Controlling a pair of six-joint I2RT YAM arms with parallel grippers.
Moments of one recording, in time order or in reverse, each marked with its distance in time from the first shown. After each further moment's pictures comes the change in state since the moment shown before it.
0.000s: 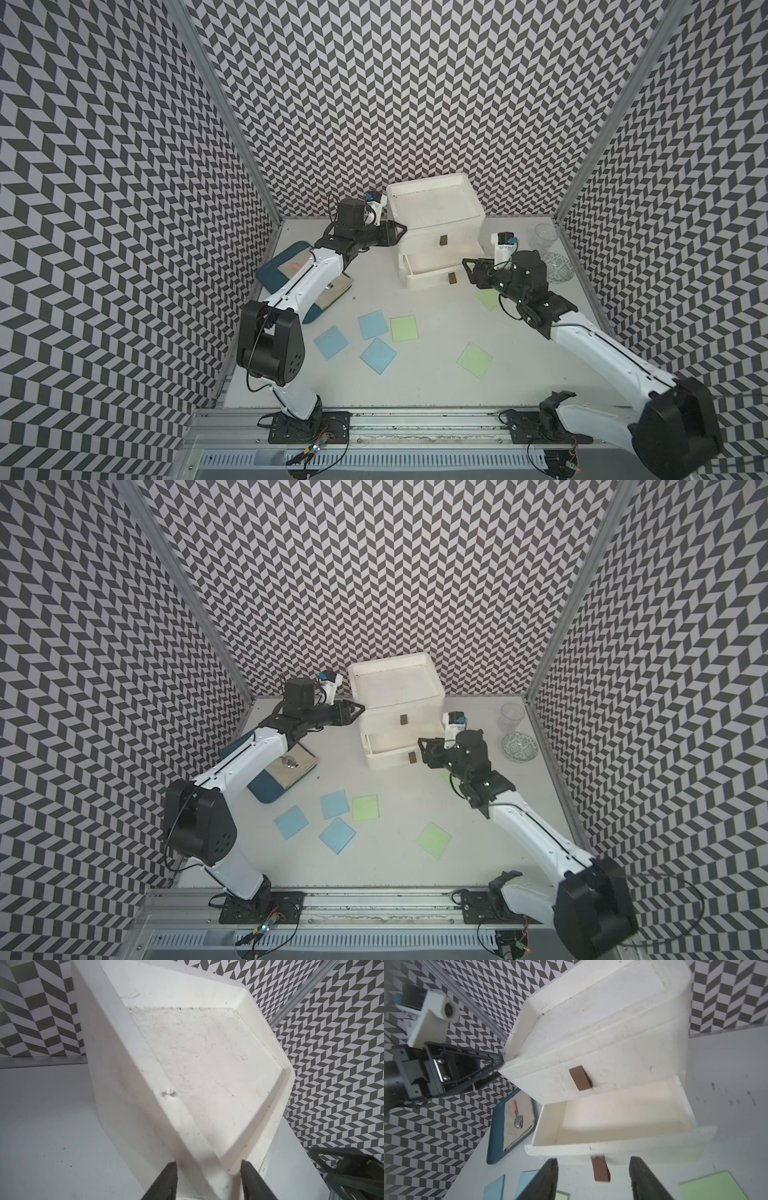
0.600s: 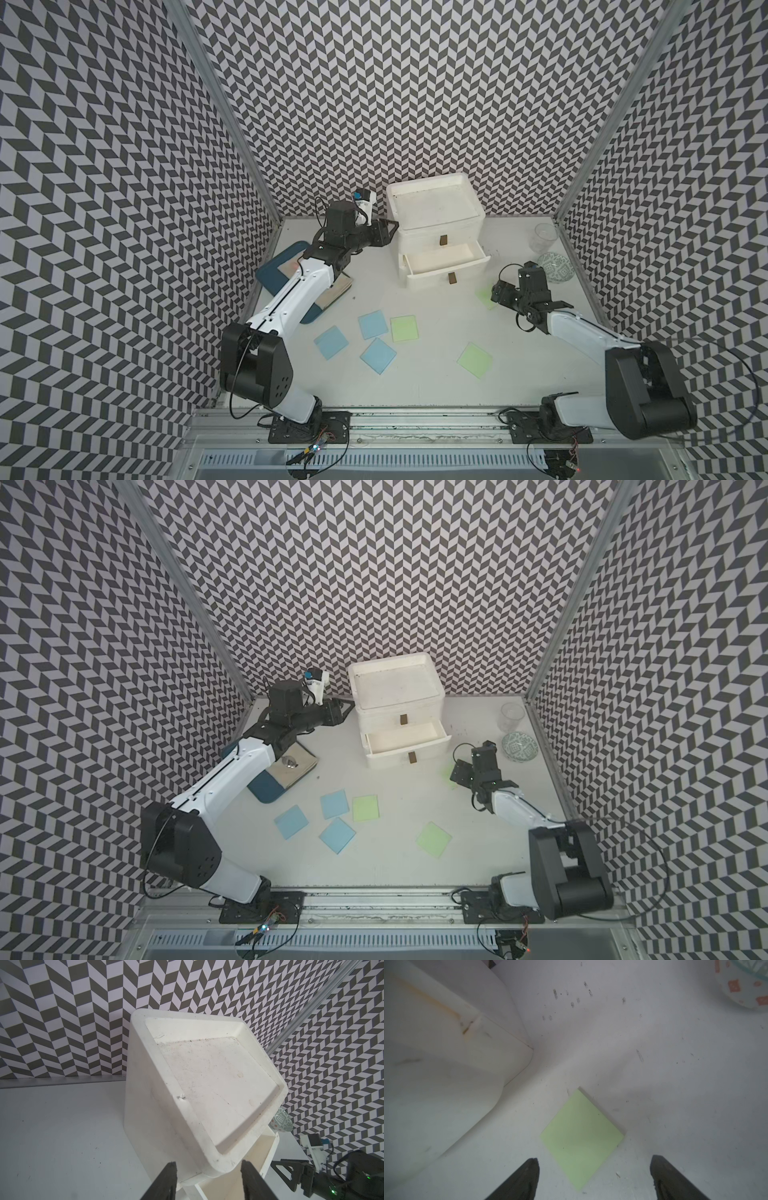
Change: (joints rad) left arm 0.012 -0.129 -0.079 0.047 -0.091 -0.019; right arm -0.250 0.314 -0.025 -0.113 0.130 0.059
